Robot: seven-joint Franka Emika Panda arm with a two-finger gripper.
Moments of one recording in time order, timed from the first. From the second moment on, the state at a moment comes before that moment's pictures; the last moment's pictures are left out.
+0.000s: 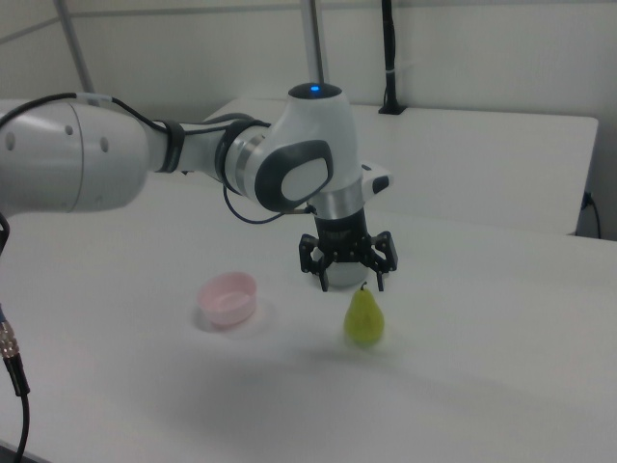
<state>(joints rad) -0.24 0.33 -0.13 -1.68 0.03 2.09 -0.70</state>
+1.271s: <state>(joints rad) -0.23 0.46 -0.13 -1.69 0.03 2.26 -0.70</state>
